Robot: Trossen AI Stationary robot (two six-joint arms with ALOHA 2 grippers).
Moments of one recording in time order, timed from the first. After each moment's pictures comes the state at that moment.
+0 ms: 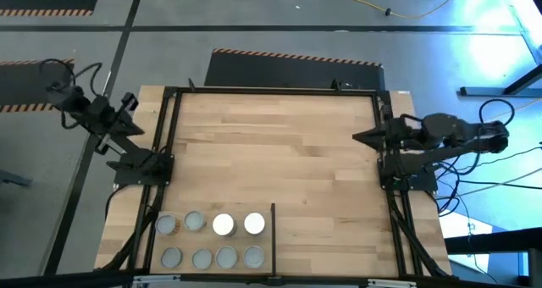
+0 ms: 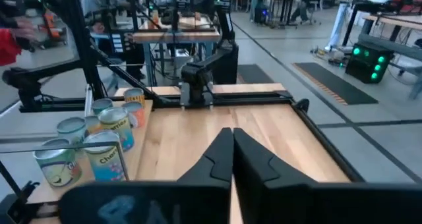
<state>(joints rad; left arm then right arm) -0.60 0.01 1.06 -1.04 -0.35 -0.10 0.23 0.55 0.88 -0.48 0.31 0.05</state>
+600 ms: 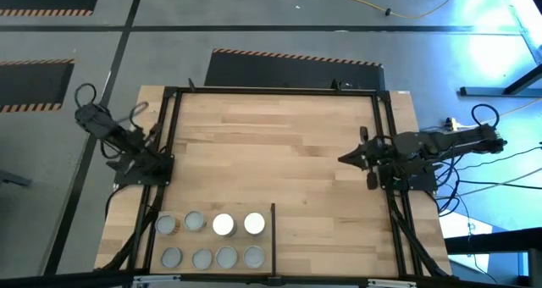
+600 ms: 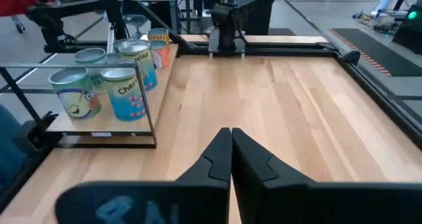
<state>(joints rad) -0.60 0.01 0.77 -1.03 -0.16 -0.26 0.23 0.50 0.54 -0.31 0.18 0.07</state>
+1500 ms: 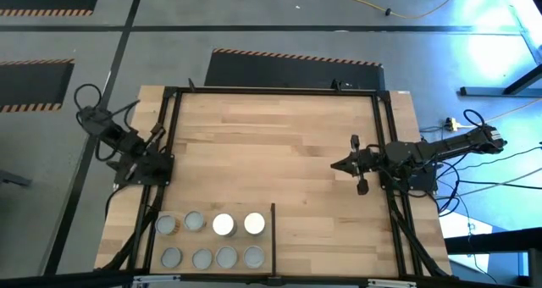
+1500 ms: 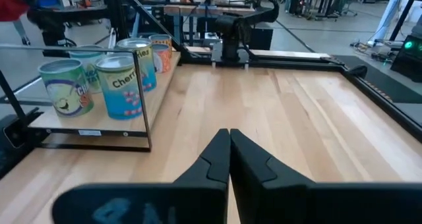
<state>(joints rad) -0.60 0.01 0.68 -0.74 -0.17 -0.03 0.23 0.50 0.24 0.10 0.16 0.01</state>
